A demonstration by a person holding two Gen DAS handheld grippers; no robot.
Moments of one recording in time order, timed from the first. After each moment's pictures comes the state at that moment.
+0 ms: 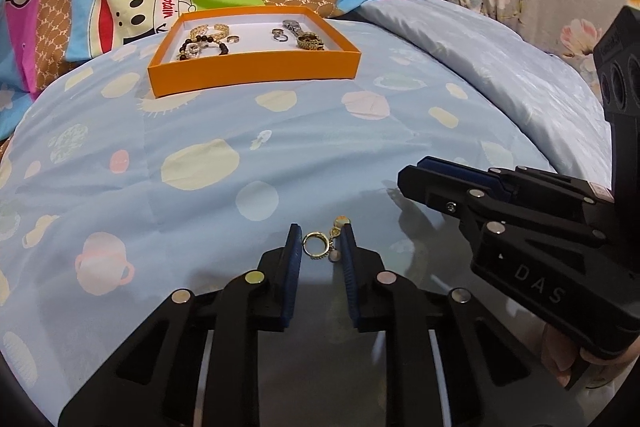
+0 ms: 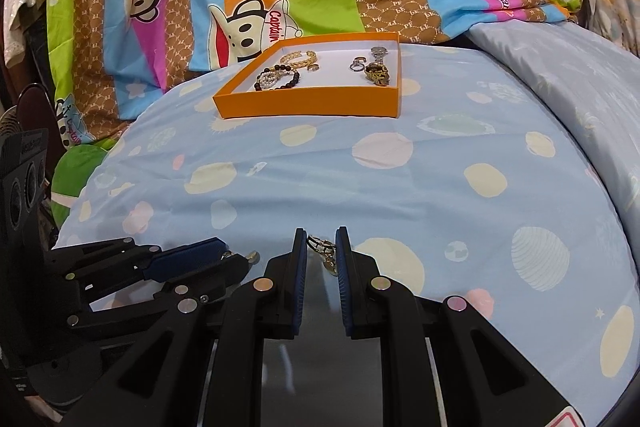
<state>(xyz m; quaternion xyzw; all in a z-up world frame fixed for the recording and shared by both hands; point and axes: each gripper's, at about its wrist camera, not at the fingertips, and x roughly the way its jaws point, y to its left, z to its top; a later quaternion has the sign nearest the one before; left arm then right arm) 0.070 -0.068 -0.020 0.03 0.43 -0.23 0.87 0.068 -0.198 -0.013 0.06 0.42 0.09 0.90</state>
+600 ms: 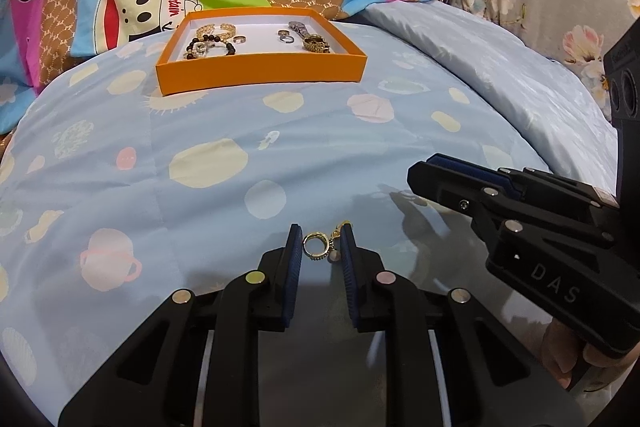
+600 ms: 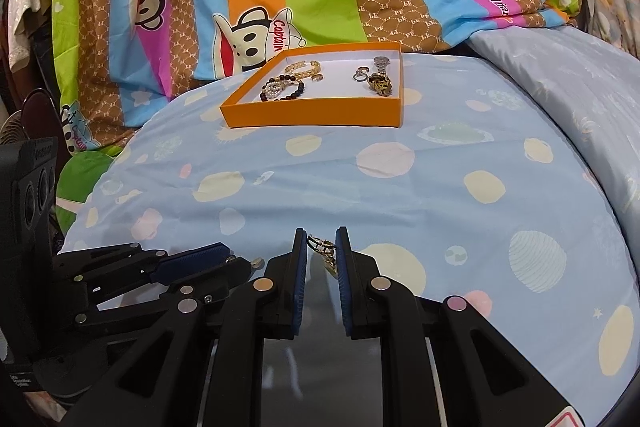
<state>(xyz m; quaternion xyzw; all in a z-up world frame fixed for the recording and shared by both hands) 0.069 -0.061 -0.017 0.02 0.43 -0.22 0.87 0.062 -0.196 -0.005 0.06 0.40 0.09 0.91</state>
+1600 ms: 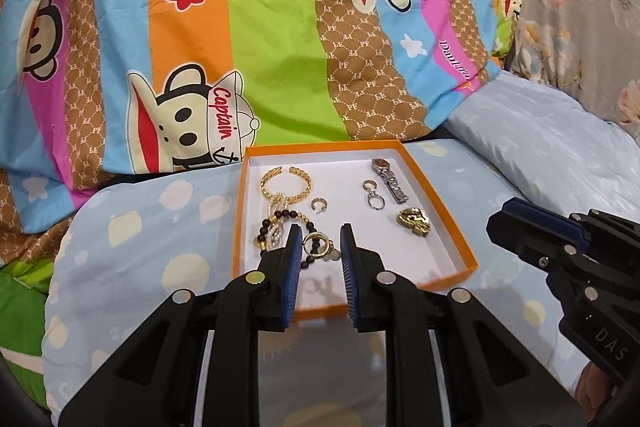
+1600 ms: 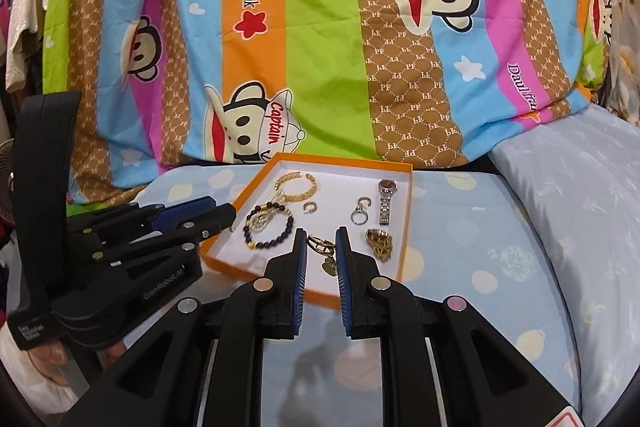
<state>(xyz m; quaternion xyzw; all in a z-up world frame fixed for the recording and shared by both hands) 0.230 -0.060 0.053 0.04 0.35 -0.13 0.93 0.203 -0.204 0.063 0.04 0.33 0.10 0.94</state>
